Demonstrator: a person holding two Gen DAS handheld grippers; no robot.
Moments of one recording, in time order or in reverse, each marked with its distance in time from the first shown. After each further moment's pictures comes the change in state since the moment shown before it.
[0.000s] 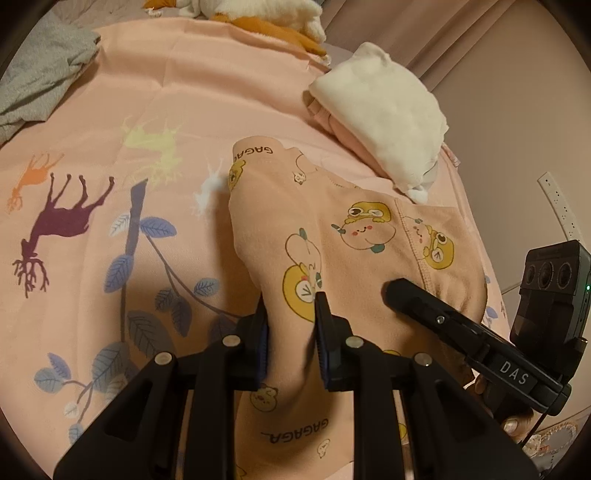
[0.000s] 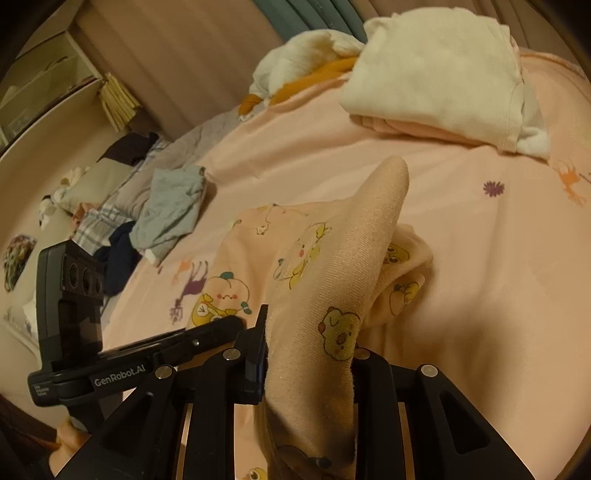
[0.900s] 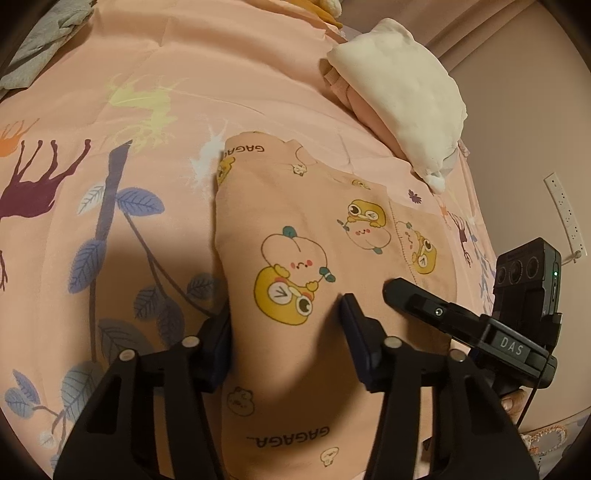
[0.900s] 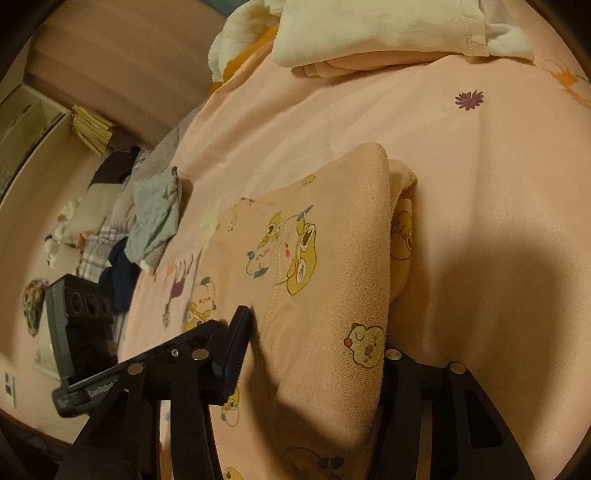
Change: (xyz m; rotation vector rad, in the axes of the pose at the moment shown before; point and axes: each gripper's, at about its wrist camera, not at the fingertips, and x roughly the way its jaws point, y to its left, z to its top) left arm 0.044 0.017 -0.001 -0.043 0.082 -0.021; right arm 0.035 -0.060 -0.009 0.206 0.121 0.077
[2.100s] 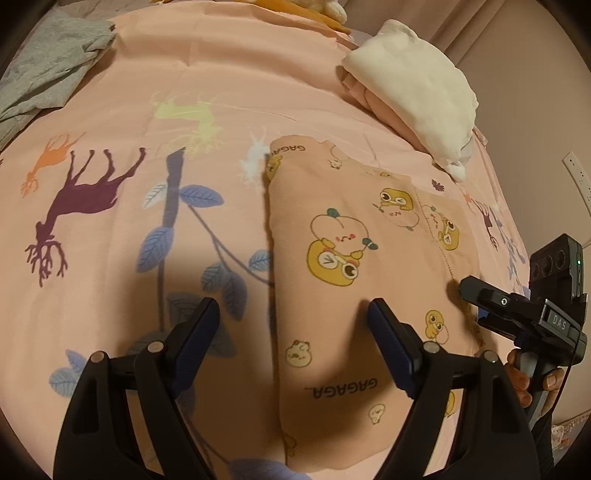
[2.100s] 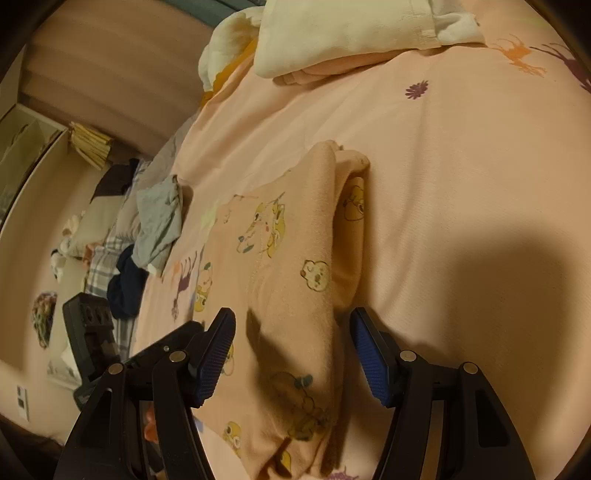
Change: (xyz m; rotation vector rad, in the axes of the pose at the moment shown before) left arm -0.021 0.009 -0.016 0.070 -0.034 0.134; right arm -0.027 -0.014 -0.018 0.072 -0.007 0.028
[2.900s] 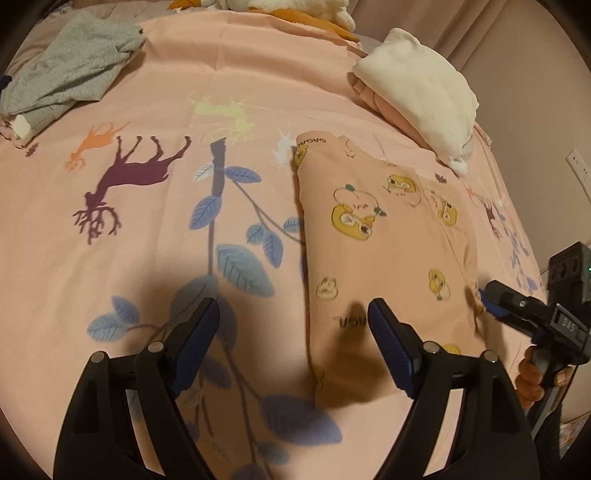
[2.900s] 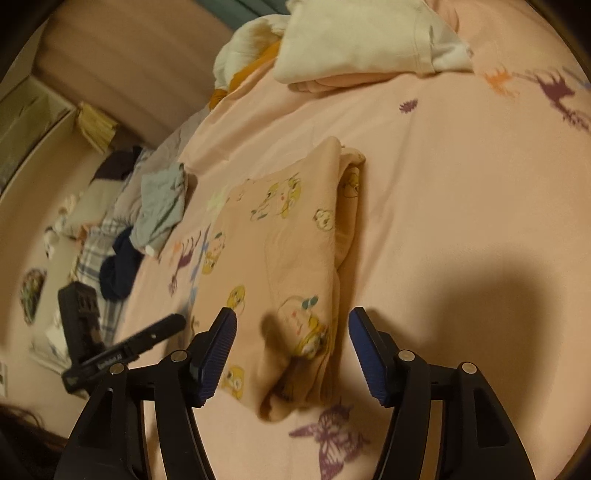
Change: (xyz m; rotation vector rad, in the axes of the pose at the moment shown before) left arm -0.030 0.011 -0.024 -0.013 -0.021 0.044; right arm -0.022 0.012 -0.025 -0.049 -0.035 -0.045
